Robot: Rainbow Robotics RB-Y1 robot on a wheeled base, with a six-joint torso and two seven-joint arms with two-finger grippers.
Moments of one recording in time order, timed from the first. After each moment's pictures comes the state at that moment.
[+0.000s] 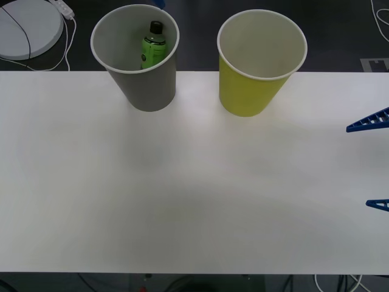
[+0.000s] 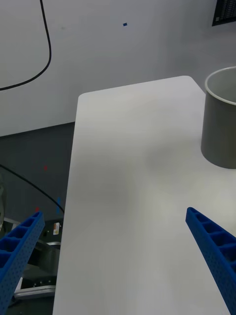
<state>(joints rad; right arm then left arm) 0.22 -1.19 -0.45 -1.98 0.79 -1.41 -0.19 -1.58 0.70 -0.57 -0.86 -1.88 -1.42 1.07</state>
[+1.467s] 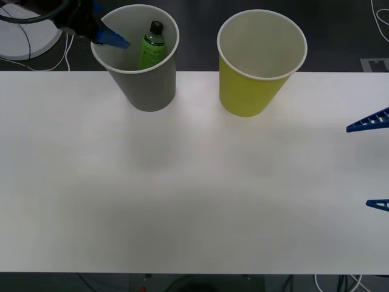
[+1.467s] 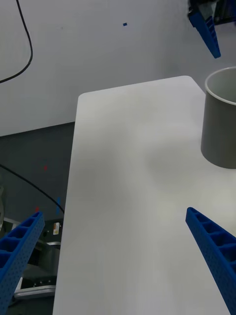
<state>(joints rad) 0.22 -1.19 -0.45 -1.98 0.79 -1.41 -0.19 -1.16 1.16 -0.57 -1.62 -1.64 -1.22 1.26</state>
